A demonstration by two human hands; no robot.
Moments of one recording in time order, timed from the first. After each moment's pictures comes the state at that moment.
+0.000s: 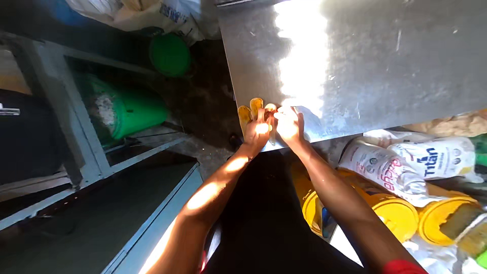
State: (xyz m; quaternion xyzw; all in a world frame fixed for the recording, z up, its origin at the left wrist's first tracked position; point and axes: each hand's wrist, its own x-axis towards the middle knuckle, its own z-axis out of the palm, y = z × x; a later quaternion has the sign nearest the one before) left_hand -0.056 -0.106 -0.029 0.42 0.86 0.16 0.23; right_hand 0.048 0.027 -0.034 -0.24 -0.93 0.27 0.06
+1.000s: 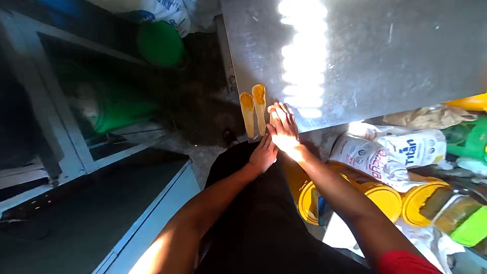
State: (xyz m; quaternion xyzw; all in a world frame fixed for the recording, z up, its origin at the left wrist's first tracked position) left_hand 0.044 -0.184 -0.066 0.61 0.72 0.08 0.31; right_hand 0.081 -0.034 -0.052 -0.16 -0.97 0.18 0.04
